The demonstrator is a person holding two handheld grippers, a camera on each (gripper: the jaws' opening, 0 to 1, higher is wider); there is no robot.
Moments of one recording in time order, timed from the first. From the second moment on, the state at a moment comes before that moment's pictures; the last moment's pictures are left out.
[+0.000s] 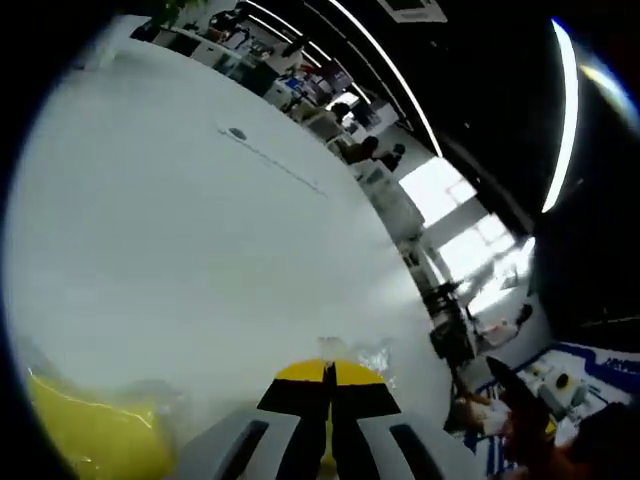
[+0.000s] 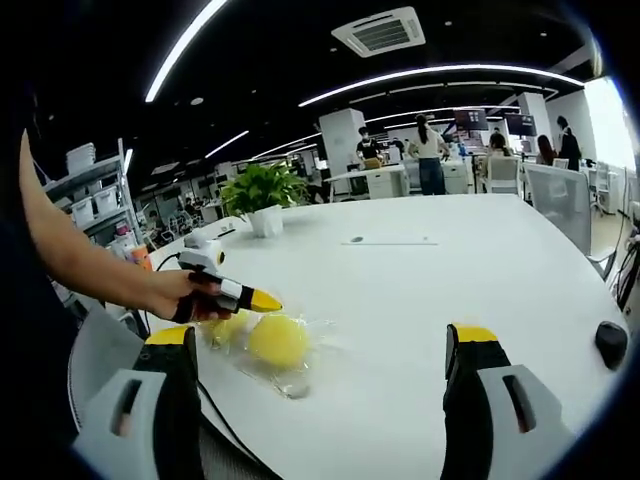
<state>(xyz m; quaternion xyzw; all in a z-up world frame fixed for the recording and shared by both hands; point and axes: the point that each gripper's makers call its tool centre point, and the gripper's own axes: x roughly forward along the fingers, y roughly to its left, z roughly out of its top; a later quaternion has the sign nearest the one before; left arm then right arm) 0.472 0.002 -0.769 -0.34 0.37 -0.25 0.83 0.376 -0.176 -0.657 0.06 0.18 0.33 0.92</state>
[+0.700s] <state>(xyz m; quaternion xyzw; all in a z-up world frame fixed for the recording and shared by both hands) 0.481 0.019 -0.799 -0.23 0.40 -0.21 0.86 0.379 -0.175 -0.663 0.07 0.18 0.32 0.93</state>
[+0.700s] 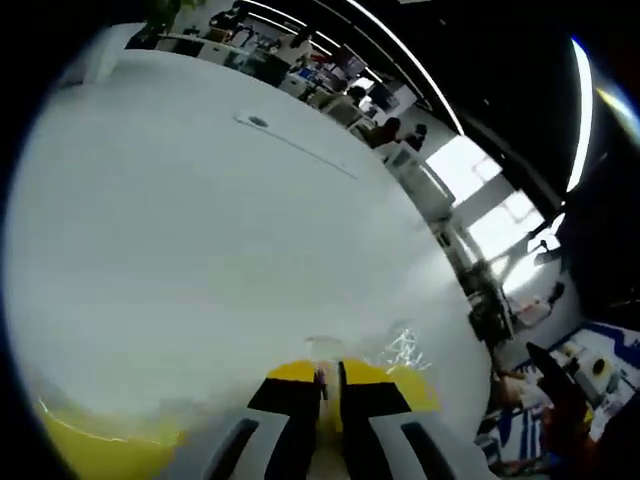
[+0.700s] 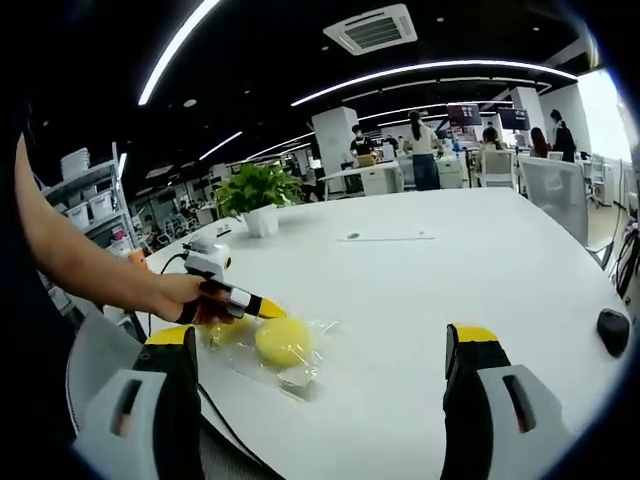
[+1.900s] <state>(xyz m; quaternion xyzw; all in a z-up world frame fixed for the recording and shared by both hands) 0.435 0.153 -0.629 -0.01 0.13 -0.32 0.94 0.398 -0.169 -0.689 0.07 0.20 0.30 0.93</state>
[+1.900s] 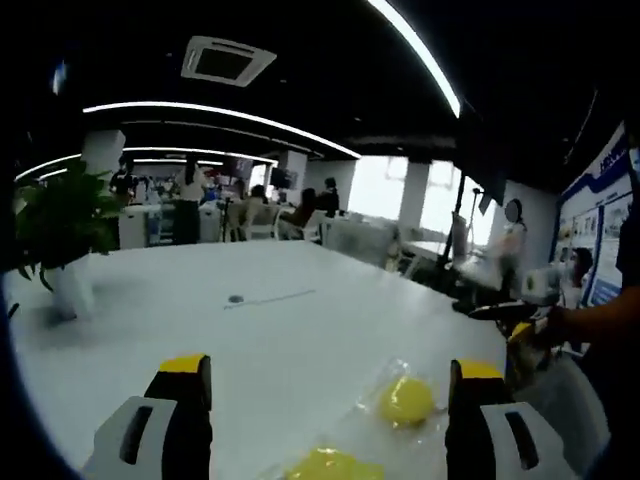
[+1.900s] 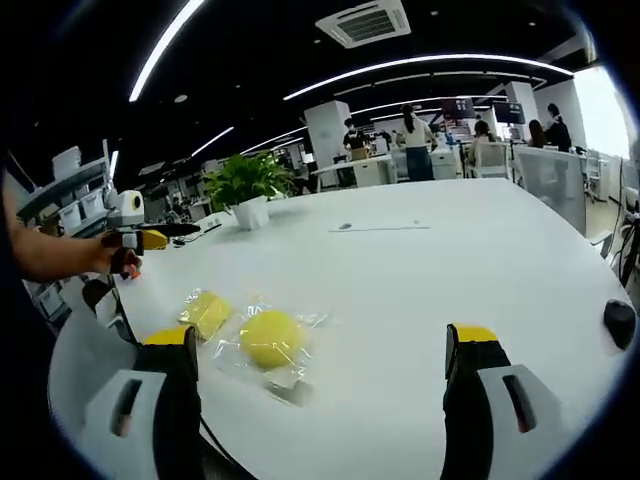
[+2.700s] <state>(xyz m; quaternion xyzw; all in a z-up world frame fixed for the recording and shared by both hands) 0.361 0.276 -0.670 -0.02 0.16 -0.20 0.97 0.376 -0.192 -0.700 0.04 0.21 0.30 0.93</state>
